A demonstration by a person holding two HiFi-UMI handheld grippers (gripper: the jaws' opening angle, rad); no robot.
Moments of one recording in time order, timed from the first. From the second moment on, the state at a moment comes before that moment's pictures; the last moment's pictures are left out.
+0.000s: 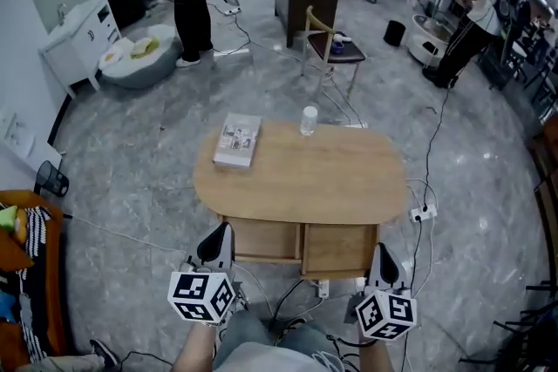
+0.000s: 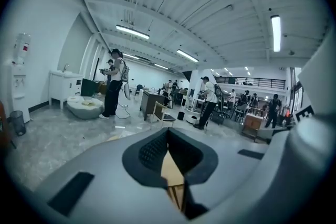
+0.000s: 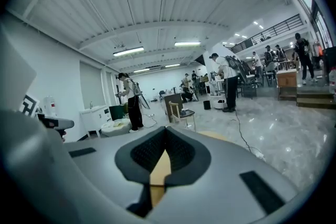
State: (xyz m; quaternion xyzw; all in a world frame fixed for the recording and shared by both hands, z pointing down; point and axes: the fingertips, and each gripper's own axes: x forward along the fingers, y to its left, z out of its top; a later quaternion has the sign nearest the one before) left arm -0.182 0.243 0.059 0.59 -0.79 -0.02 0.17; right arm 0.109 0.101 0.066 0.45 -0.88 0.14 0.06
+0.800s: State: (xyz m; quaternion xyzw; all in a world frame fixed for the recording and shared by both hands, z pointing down) left arm -0.182 0.226 -0.023 0.59 -0.80 -0.01 0.09; right arm 0.167 0.065 -0.020 0.50 -0.86 0.10 0.03
